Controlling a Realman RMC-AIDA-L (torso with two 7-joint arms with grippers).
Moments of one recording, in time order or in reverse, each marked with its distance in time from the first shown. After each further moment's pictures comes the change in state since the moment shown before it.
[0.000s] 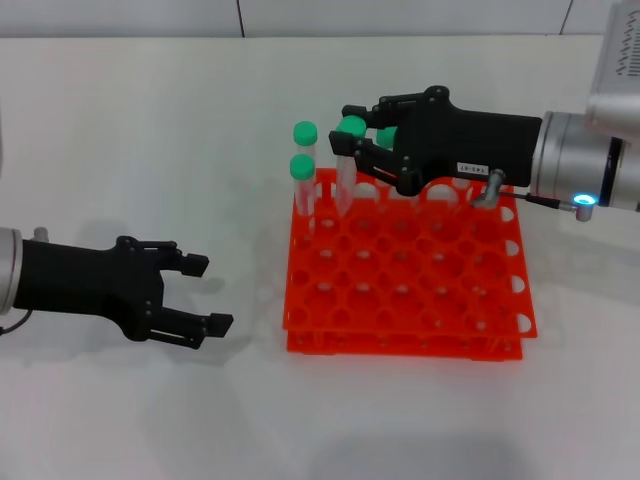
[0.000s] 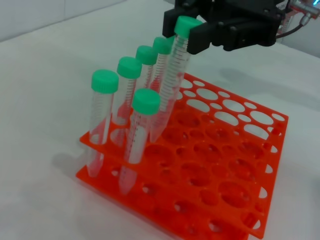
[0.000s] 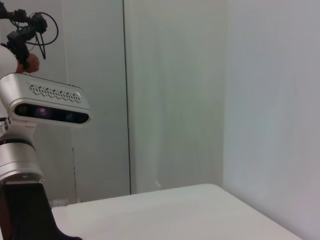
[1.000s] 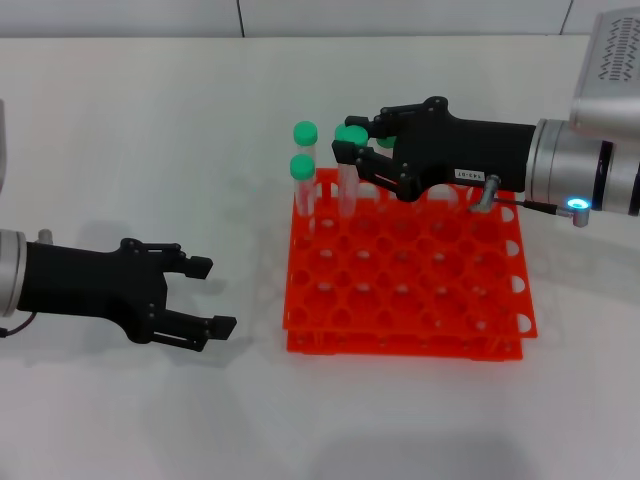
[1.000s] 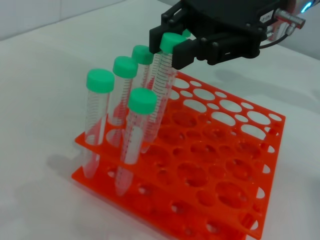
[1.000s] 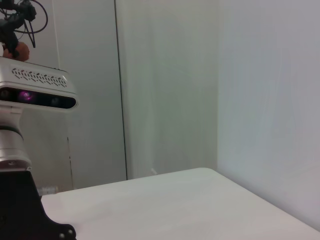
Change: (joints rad) left arm -0.007 0.000 -0.004 -0.023 0.000 -0.002 0.017; right arm 0.026 0.000 -0.006 0.058 0.000 0.023 0.002
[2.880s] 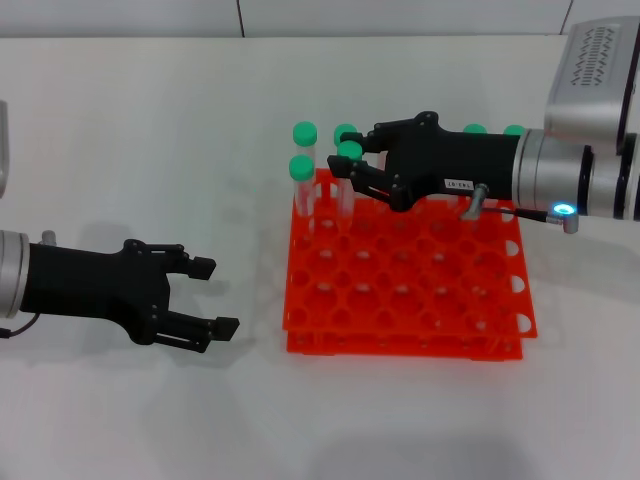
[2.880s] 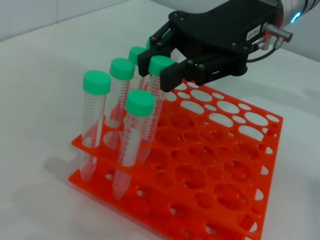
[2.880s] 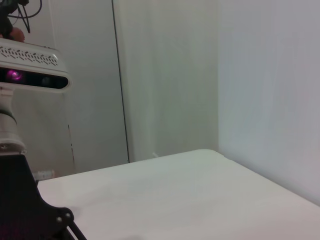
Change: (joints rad) left arm -0.002 0.000 0.000 -0.014 -0.005 -0.002 0.013; right arm 0.046 0.000 -0.028 0.071 0.001 0.027 0.016
